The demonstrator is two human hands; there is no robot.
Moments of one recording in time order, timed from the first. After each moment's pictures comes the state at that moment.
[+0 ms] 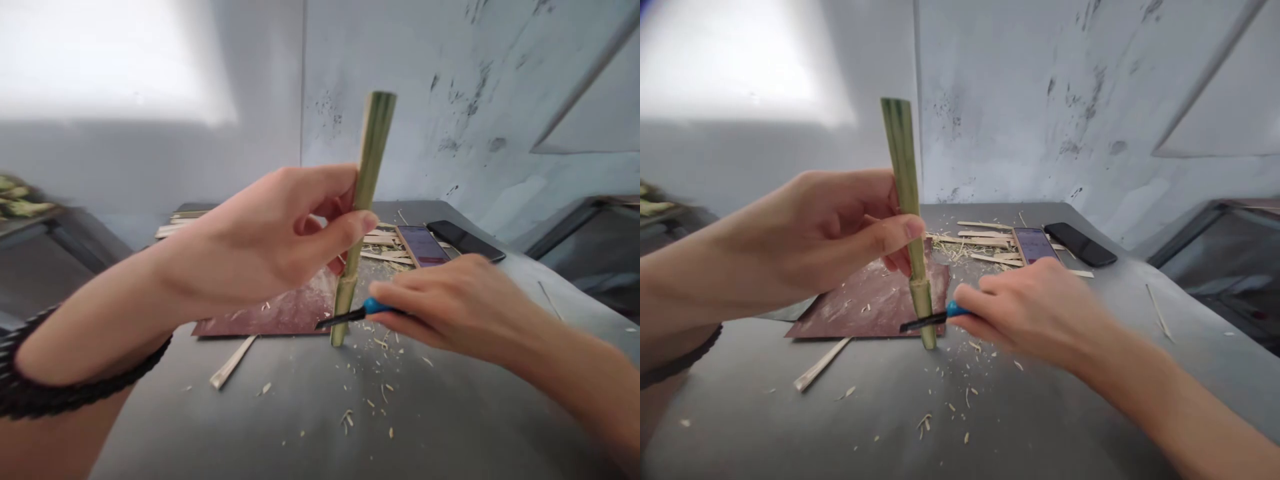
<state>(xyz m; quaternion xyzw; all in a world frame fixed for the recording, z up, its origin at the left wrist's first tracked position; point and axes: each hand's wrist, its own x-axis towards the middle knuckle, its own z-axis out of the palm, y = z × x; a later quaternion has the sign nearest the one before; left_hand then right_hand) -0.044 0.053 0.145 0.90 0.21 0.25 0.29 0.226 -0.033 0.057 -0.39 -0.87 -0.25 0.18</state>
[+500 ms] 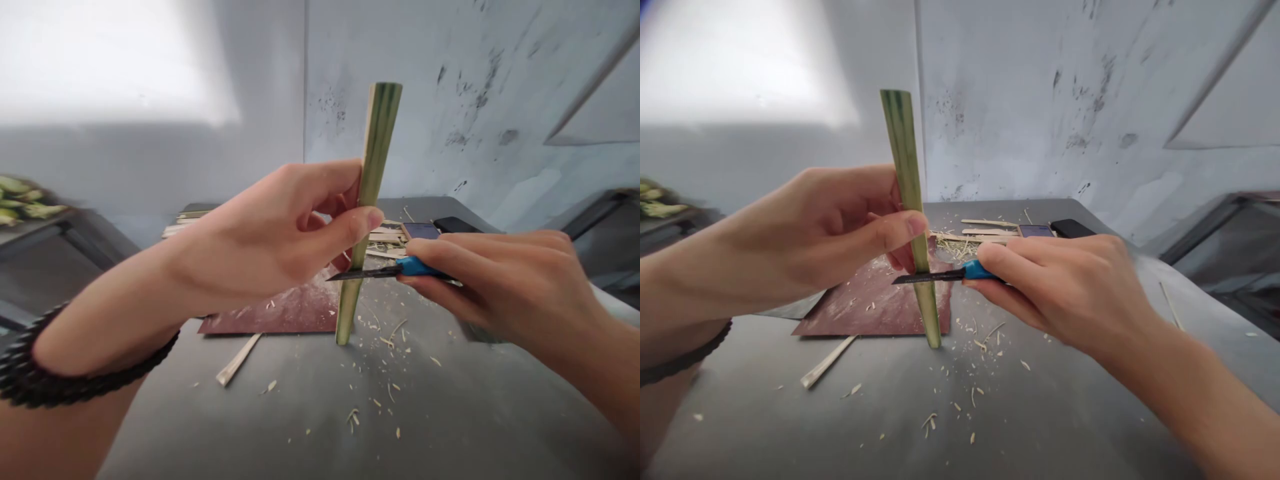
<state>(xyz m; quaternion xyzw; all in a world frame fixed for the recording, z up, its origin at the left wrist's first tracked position) -0.042 0.056 0.143 0.89 0.20 0.26 0.32 0.233 -0.031 0.056 -0.41 -0.81 -0.34 0.27</state>
